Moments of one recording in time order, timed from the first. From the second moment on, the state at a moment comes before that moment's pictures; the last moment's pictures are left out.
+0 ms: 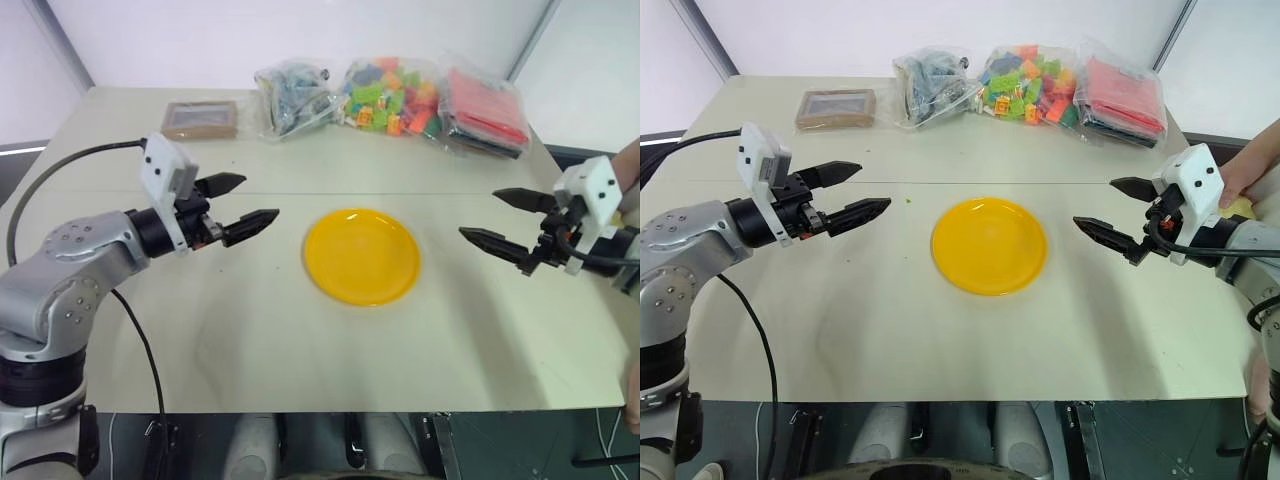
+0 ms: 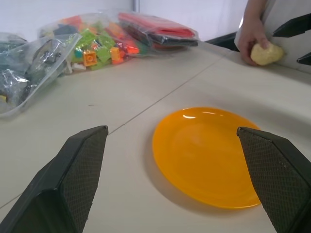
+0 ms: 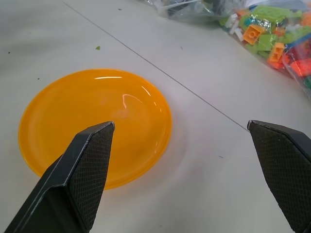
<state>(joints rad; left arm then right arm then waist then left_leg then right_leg) -0.44 0.73 0.22 -0.45 -0.78 0.87 -0.63 -0.21 -0.94 -0.40 -0.36 0.61 0.72 0.83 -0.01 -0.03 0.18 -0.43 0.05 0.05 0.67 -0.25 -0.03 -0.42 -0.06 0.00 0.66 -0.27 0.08</state>
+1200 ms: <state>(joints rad) -0.45 0.69 0.21 -0.47 -0.77 0.85 -0.57 -0.55 -0.75 -0.40 -0.32 0.84 0.92 0.57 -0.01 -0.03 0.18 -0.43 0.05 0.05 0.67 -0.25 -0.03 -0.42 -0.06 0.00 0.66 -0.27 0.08</state>
